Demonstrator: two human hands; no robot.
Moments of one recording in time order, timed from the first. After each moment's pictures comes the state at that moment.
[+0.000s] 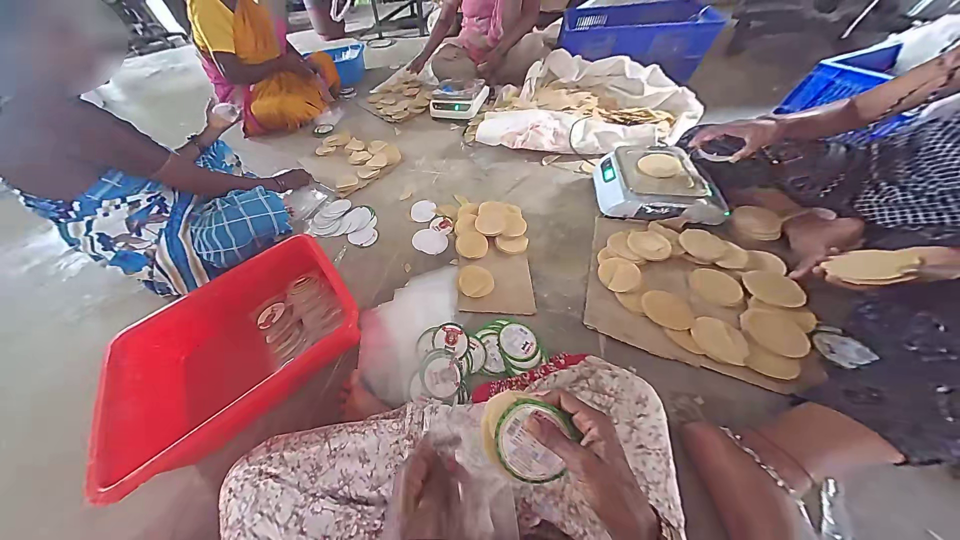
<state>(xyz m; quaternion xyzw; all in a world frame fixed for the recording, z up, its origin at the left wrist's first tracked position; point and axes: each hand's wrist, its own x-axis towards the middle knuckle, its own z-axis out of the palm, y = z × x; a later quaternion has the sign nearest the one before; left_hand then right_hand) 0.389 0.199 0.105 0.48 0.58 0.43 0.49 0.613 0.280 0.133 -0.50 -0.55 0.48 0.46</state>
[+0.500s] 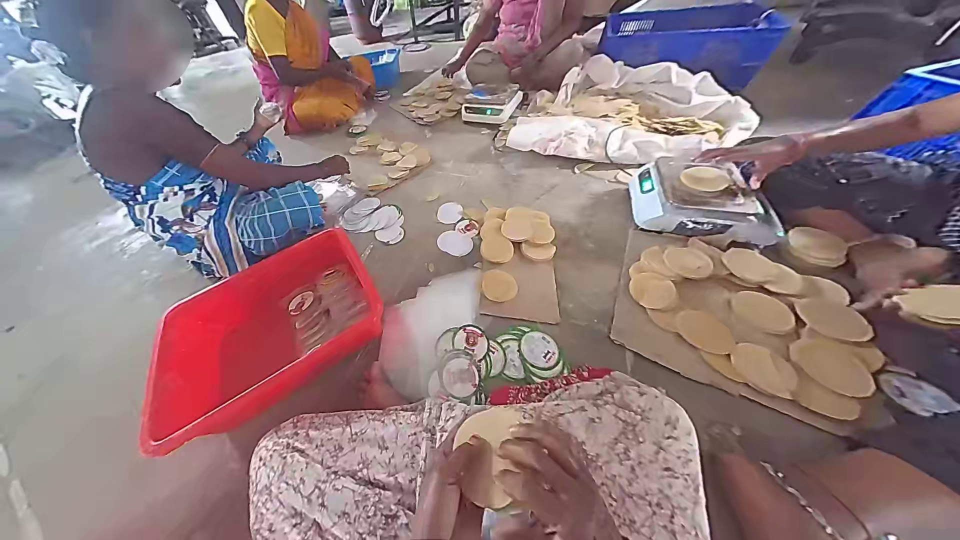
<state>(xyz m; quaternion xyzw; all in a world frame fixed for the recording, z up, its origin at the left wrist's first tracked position) 0.426 0.217 0.156 0.00 0.47 0.59 0.66 0.588 0.254 0.127 -0.28 -0.85 0.18 0.41</state>
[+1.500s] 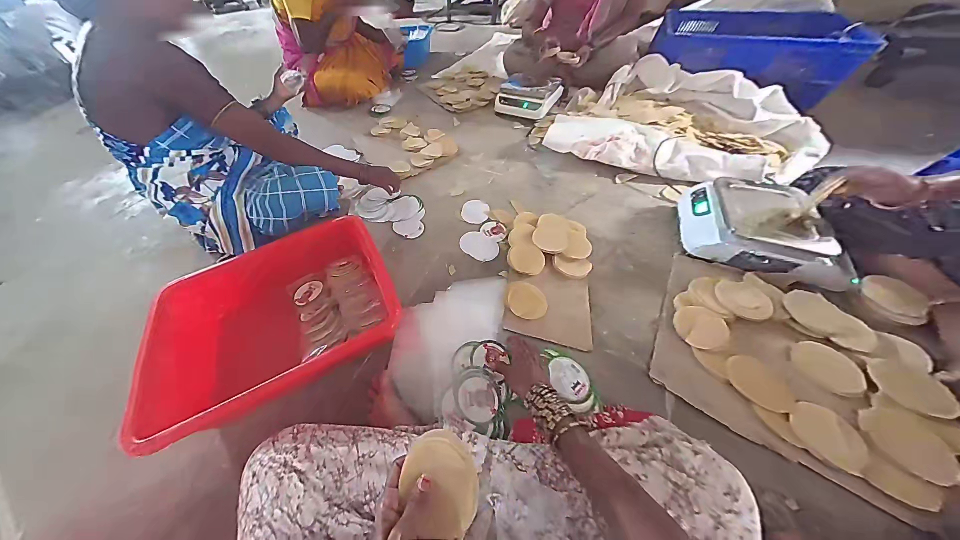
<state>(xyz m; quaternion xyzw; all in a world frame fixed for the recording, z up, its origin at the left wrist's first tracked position) 0.364 0.197 0.095 0.09 0.56 0.66 0.49 0.497 0.461 0.022 -0.63 -0.68 0.36 -0.04</state>
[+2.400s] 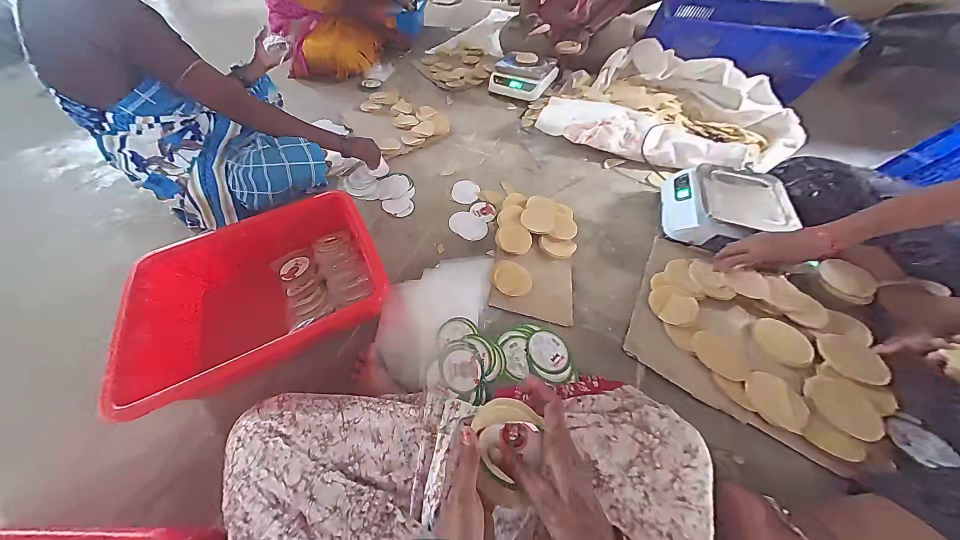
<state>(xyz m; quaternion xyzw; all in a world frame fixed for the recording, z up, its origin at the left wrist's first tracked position) 0.444 0.220 0.116 0.05 0.47 0.66 0.58 0.556 0.282 0.102 -0.49 -0.68 0.42 0.35</state>
